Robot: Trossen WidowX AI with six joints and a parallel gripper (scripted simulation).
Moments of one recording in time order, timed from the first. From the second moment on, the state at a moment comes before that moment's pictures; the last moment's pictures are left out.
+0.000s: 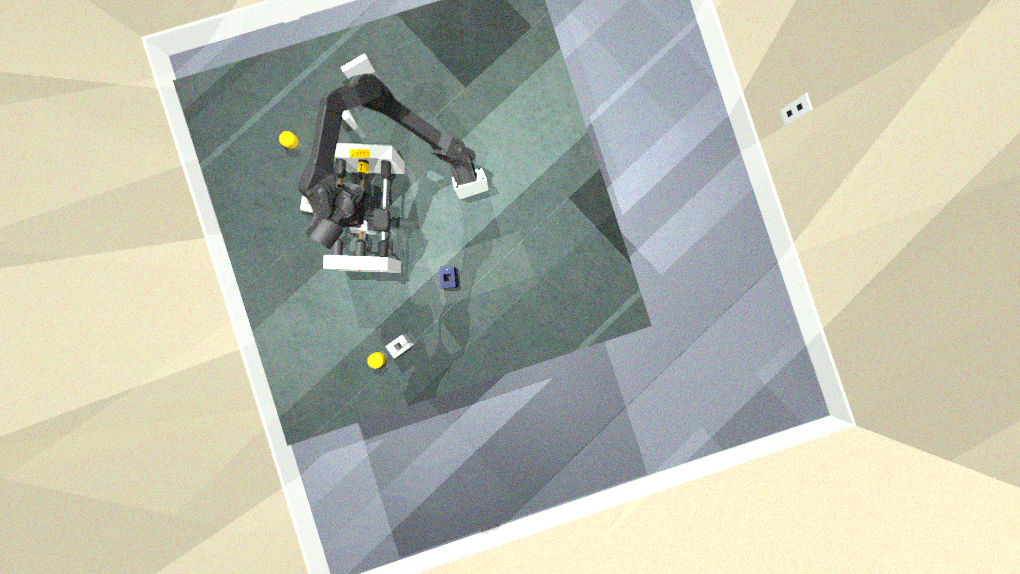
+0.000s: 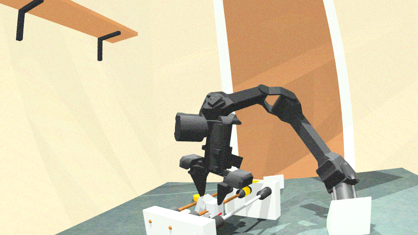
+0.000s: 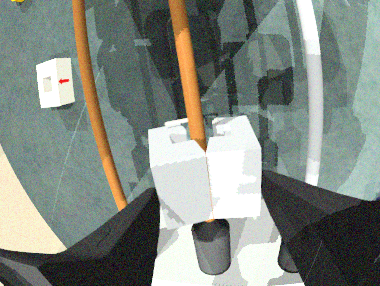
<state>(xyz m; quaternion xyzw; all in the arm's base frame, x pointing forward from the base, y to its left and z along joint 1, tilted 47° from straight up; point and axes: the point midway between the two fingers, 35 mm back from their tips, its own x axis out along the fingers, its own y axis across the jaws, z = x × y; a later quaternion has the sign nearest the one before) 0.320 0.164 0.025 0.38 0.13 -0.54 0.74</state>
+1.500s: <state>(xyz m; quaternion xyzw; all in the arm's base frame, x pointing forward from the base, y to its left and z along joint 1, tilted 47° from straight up) 0.319 0.165 0.026 0.38 0.13 -0.54 0.74</state>
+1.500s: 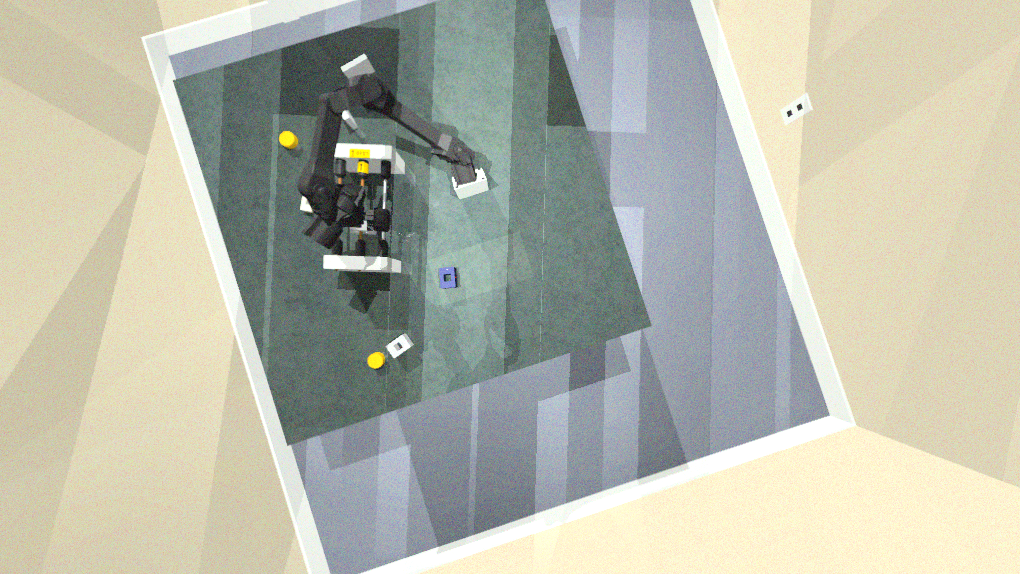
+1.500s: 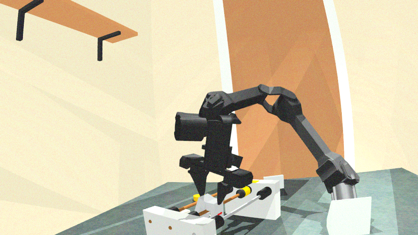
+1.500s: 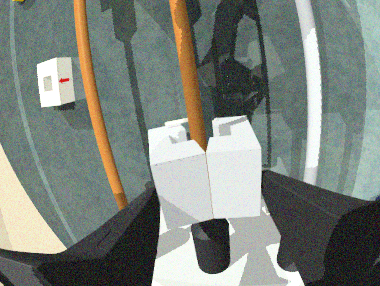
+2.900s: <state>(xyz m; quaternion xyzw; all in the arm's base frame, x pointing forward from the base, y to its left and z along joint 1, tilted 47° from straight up) 0.333 0.163 0.027 0.36 0.16 -0.61 0.68</state>
